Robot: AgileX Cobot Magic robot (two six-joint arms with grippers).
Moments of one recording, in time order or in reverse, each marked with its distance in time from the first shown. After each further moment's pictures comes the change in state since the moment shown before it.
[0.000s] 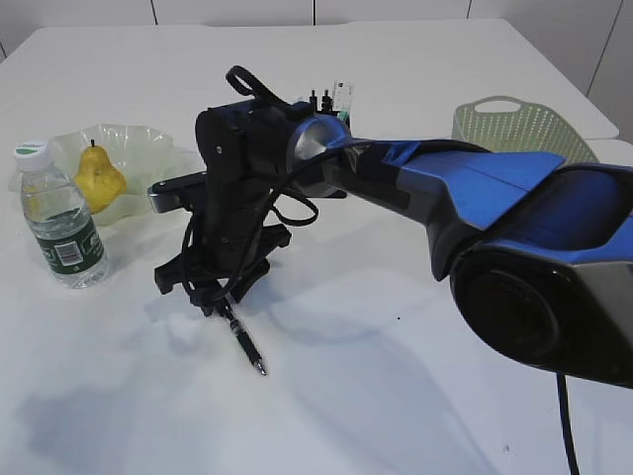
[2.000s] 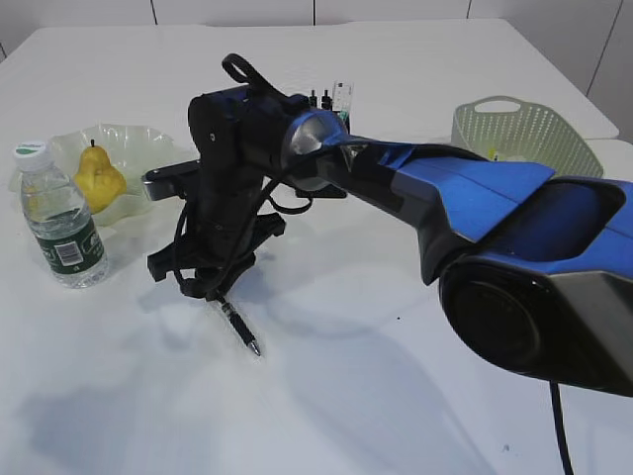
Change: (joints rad) left arm 0.000 0.000 0.000 0.002 -0.002 0.000; right arm 0.000 0.040 -0.118 -0.012 0.070 0.013
